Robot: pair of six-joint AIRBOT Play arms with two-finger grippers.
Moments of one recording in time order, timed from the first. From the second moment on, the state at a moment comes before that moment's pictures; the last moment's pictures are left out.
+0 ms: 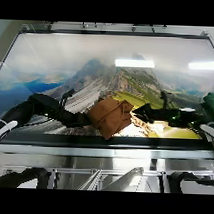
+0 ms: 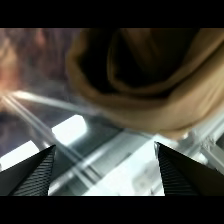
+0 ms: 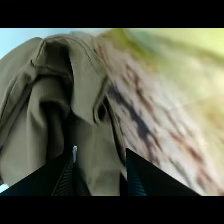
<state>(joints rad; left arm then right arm) -0.19 -1.32 0.71 -2.42 1.07 2.00 0.01 -1.53 0.62 -0.11 0.96 0.80</state>
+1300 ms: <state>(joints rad) 0.00 -0.98 1.60 -2.46 1.43 1.90 -0.28 -0.66 1.09 -0.13 1.09 0.89</state>
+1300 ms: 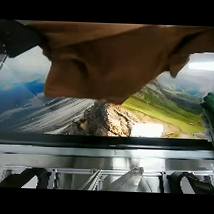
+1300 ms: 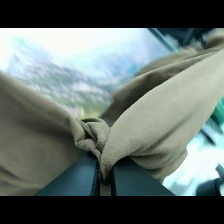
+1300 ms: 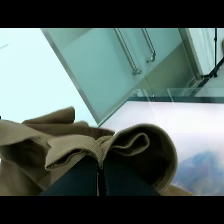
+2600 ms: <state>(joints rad) 0.23 -1.63 1.42 -2.38 1.47 1.99 -0.26 -1.44 1.06 -0.46 1.12 1.02</state>
